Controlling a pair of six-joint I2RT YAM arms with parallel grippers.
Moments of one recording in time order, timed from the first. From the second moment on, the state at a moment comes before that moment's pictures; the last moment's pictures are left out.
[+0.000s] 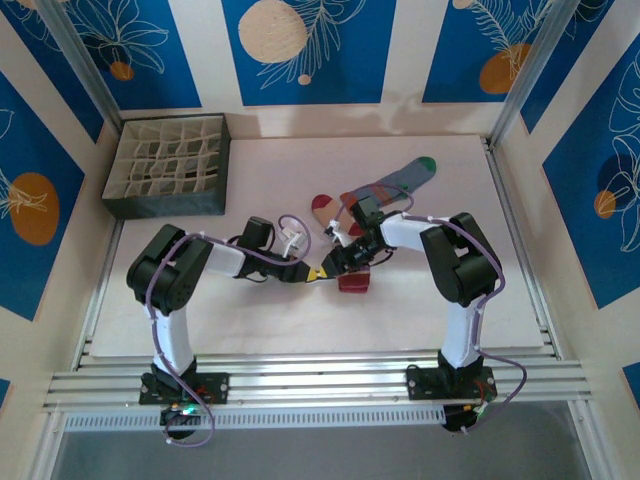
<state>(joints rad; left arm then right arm) -0.46 1.92 0.81 0.22 0.96 -0.21 0.47 1.94 1.11 -0.49 -0.82 0.00</state>
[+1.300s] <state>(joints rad) -0.70 1.48 0.44 0.52 0.38 0.47 0.50 2.08 1.38 -0.91 -0.73 0.00</state>
